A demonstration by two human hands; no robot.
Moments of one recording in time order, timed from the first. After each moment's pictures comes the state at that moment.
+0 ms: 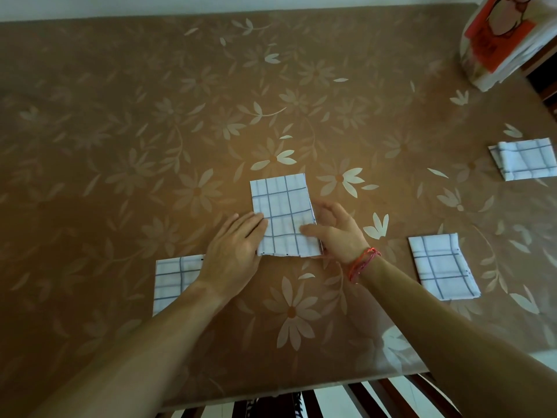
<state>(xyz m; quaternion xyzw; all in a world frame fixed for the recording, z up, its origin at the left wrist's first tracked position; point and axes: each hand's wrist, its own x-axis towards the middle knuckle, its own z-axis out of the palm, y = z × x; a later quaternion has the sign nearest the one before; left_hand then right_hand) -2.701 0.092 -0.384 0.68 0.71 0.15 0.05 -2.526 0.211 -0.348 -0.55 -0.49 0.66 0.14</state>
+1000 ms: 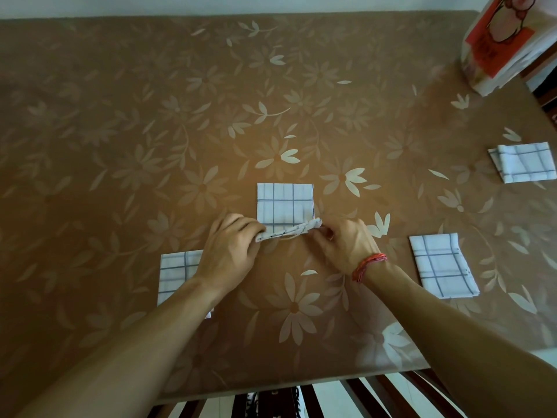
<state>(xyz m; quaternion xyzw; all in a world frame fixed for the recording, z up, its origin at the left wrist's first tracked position) -2.709 0.084 -0.375 0.64 0.73 0.21 0.09 -2.483 0.218 -0.415 -0.44 -0.87 0.22 0.05</state>
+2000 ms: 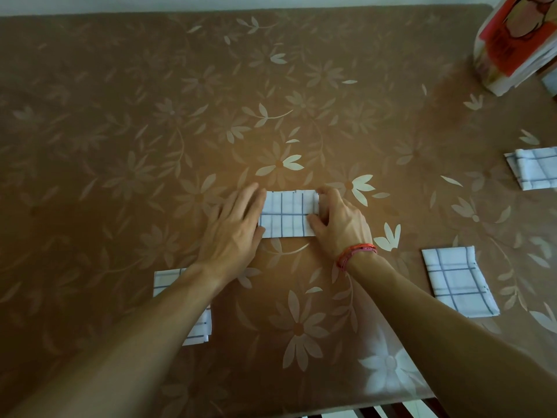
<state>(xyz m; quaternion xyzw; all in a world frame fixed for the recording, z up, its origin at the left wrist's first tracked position) -2.729 0.129 -0.381 0.65 0.75 0.12 0.05 -2.549 0.235 -0.368 -0.54 -0.80 0.26 0.09</state>
